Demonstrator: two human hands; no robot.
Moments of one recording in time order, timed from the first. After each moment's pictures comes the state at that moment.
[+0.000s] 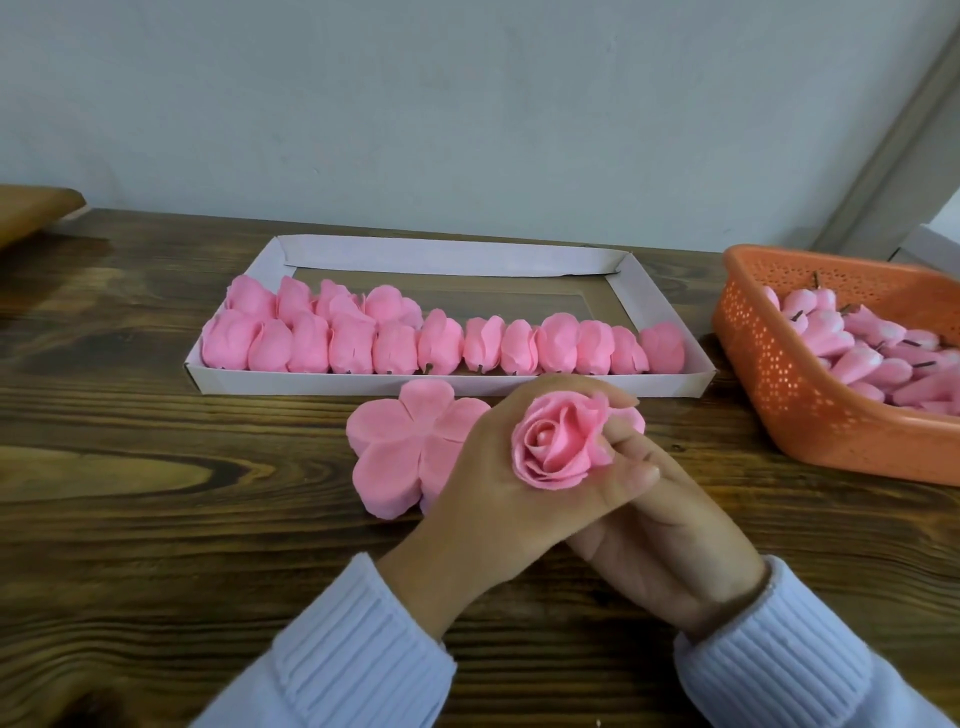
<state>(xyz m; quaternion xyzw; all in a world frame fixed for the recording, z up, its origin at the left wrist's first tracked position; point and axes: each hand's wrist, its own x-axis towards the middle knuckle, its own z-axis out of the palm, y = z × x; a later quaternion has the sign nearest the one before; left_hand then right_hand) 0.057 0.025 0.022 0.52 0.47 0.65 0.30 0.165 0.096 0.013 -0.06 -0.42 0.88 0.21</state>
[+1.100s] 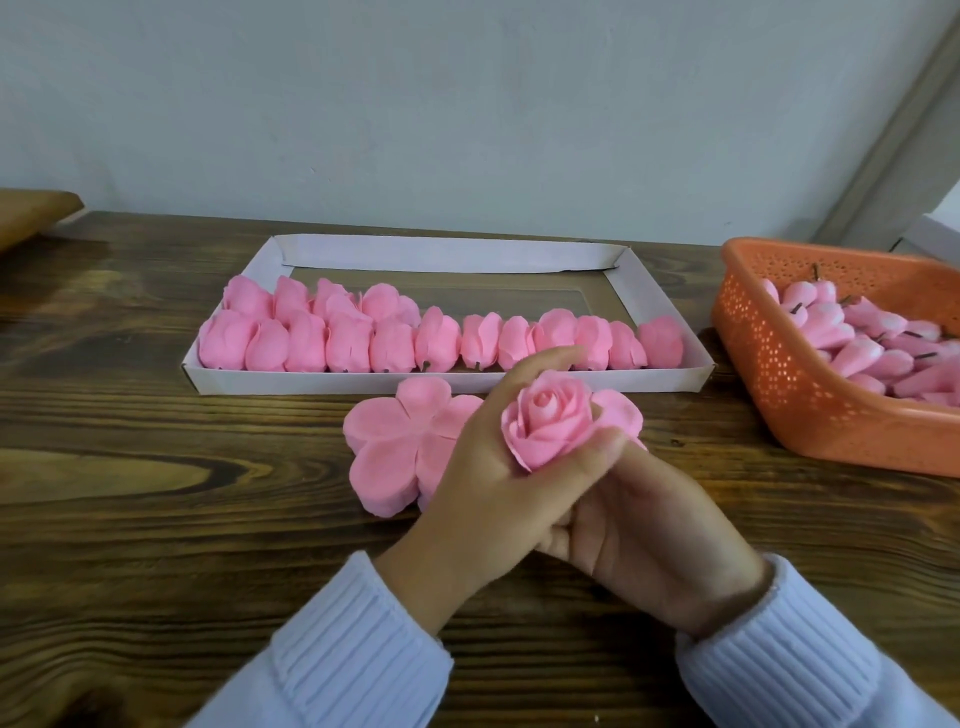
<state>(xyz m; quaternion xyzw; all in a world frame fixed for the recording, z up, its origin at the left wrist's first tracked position) 0.059 0.028 0.017 0.48 0.50 0.66 0.29 0.164 0.097 0.012 -0.18 -0.45 0.86 0.14</state>
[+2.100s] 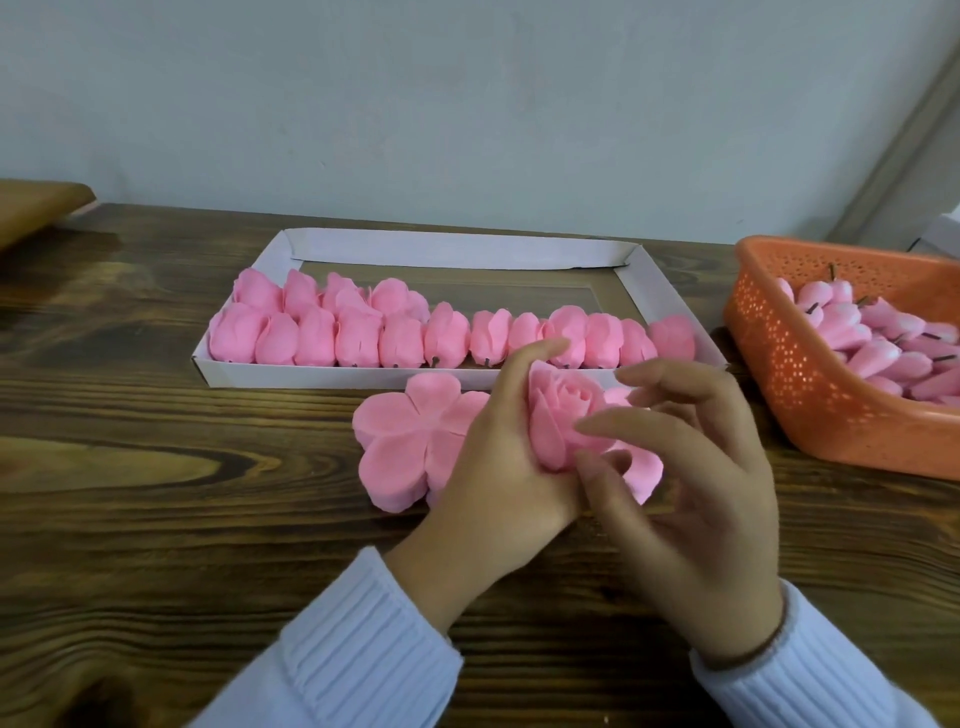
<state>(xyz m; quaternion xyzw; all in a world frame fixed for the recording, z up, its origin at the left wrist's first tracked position) 0.055 0.037 0.004 0.47 0.52 0.64 0.30 0.173 0.091 0.017 -0.11 -0.83 0.16 0.53</state>
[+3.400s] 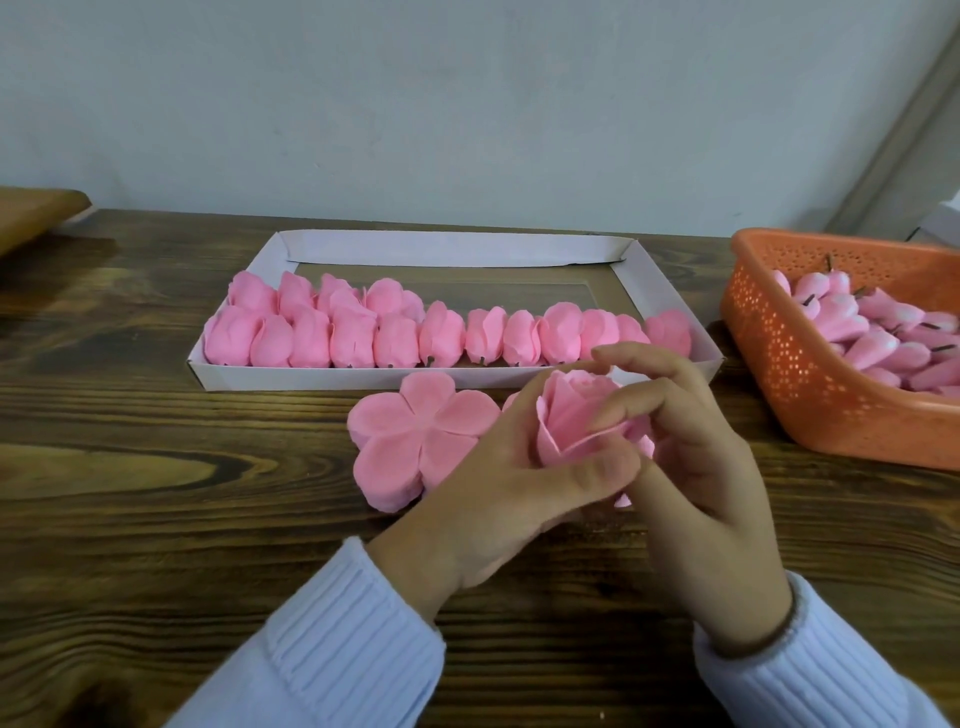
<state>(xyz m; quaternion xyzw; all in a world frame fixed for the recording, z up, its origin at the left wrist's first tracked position) 0.056 0.031 0.016 0.41 0.34 0.63 0.56 0.175 0.093 0.019 -0.13 -0.78 0.40 0.47</state>
